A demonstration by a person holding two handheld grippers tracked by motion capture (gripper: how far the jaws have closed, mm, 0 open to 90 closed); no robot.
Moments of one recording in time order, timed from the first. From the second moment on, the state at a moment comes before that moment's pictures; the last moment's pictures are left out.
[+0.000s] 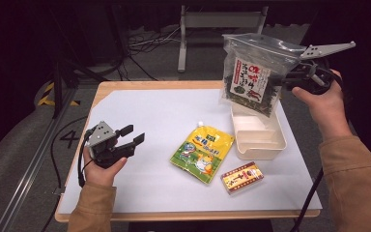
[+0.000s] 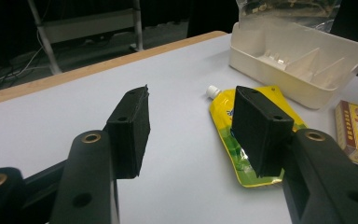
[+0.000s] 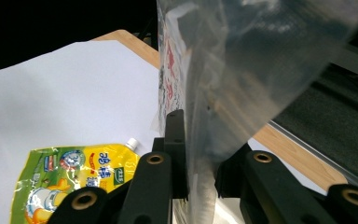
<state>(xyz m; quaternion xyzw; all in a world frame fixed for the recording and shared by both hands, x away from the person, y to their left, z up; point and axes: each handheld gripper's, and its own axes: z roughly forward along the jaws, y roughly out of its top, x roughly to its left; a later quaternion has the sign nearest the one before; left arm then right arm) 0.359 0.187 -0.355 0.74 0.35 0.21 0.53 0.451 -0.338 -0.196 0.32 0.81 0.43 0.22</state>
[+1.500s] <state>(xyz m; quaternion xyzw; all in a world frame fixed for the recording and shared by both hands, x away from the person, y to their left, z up) 0.363 0.182 -0.360 0.75 0.35 0.17 0.52 0.479 -0.373 -0.247 0.40 0.79 0.41 0.21</state>
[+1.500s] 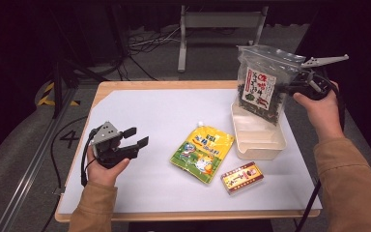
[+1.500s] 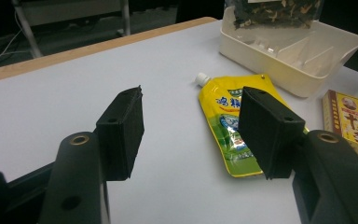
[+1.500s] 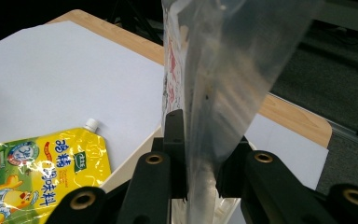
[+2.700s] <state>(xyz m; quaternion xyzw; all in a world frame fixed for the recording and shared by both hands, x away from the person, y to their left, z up) 0.371 0.173 -0.363 0.76 0.35 0.16 0.52 0.465 -0.398 -0.271 0.46 0.77 0.40 0.19</state>
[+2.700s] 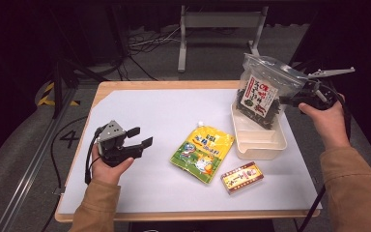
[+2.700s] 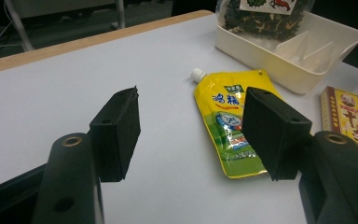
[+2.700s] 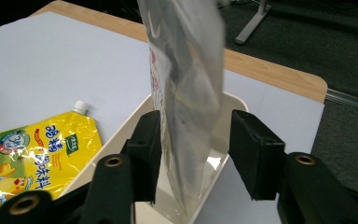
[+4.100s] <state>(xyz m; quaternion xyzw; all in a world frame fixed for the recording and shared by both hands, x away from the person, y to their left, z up) 0.418 0.101 -0.369 0.81 0.35 0.08 0.46 0.358 -0.358 -0.287 0.38 0.80 0.41 0.22</state>
